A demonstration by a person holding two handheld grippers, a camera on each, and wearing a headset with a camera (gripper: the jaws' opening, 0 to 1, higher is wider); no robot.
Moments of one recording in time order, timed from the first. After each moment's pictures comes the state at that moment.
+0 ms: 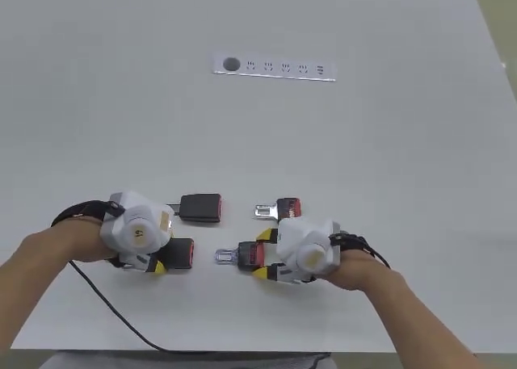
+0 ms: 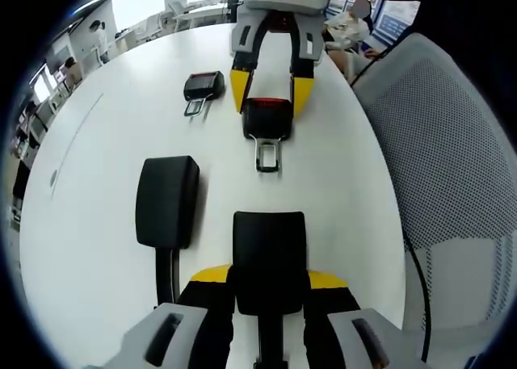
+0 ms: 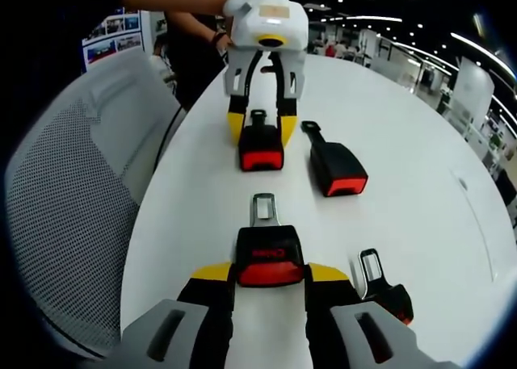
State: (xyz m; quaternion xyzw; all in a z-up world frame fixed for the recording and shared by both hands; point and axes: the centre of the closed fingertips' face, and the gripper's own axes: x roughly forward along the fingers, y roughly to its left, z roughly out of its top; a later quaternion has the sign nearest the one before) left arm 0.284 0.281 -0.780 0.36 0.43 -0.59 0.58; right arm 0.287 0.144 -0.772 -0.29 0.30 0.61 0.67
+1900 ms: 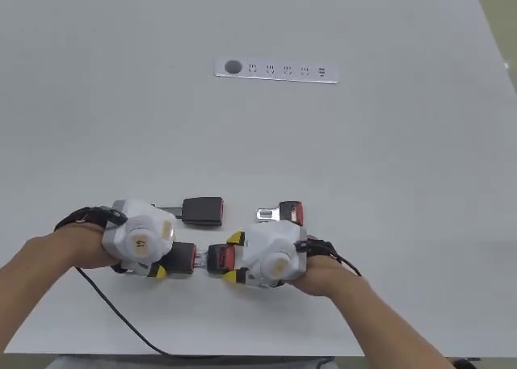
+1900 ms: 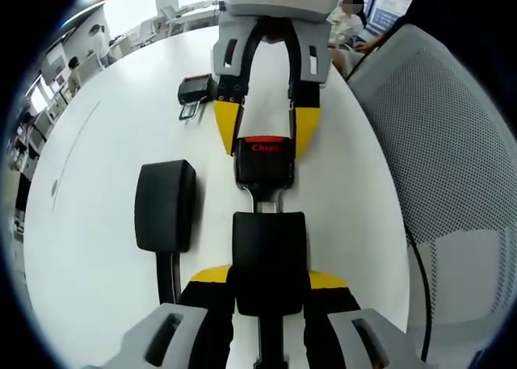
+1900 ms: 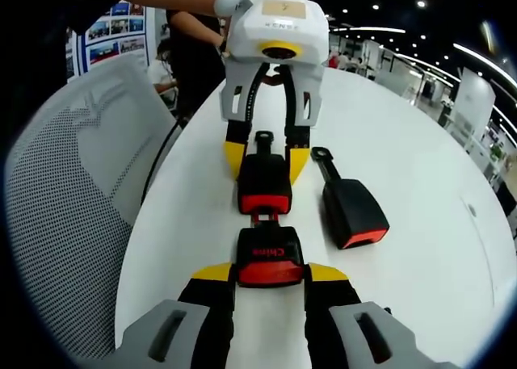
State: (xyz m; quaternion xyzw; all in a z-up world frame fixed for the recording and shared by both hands) left arm 0.284 0.281 -0.777 0.37 0.42 -0.59 0.58; right arm 0.285 0.199 -0.769 -0.28 0.28 0.63 0.68
